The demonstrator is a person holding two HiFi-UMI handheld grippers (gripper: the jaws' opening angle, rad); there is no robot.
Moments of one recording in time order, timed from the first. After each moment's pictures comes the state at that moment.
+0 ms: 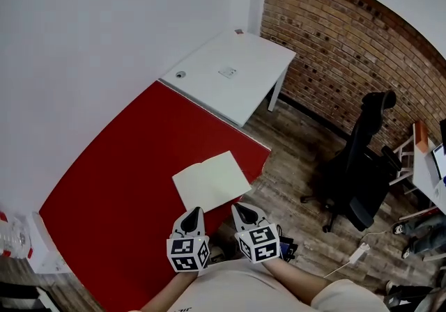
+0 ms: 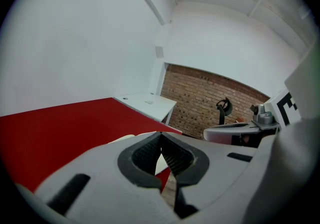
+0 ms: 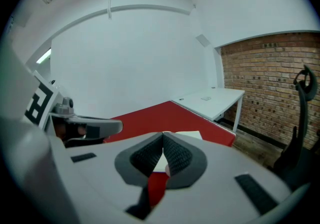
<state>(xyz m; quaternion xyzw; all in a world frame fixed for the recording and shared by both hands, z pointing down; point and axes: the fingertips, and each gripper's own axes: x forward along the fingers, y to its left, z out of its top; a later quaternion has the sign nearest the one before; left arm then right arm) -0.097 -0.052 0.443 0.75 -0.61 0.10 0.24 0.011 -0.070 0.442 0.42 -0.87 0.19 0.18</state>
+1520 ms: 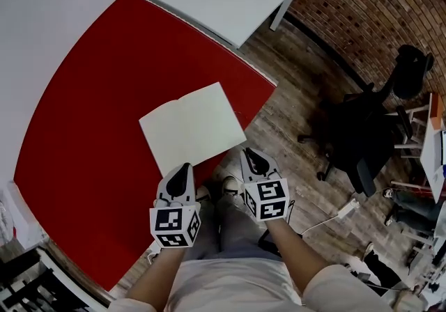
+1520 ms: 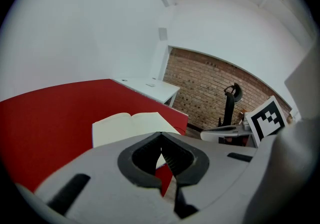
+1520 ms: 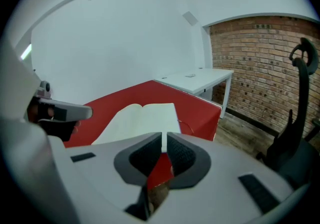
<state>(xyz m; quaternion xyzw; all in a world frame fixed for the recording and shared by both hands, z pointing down) -0.063 -0.106 0.555 0.74 -0.60 0.14 0.28 0.084 -0.152 0.596 0.45 -0.83 0.23 0.25</state>
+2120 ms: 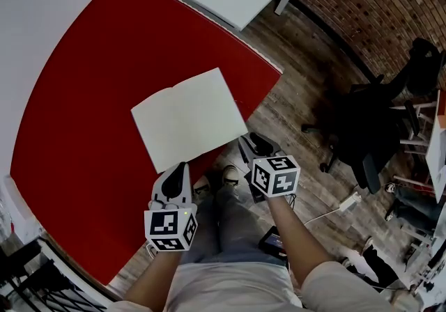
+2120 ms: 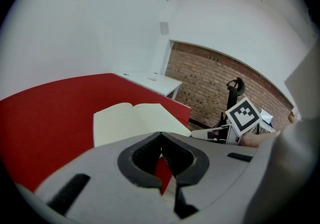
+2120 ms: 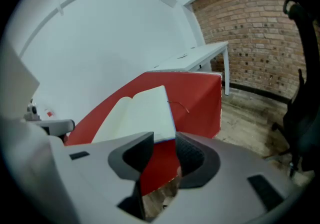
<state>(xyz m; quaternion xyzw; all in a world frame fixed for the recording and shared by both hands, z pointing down) -0.063 -0.095 0.592 0.73 -0.60 0.16 0.30 0.093 -0.173 0.673 0.42 -0.80 0.36 0.23</state>
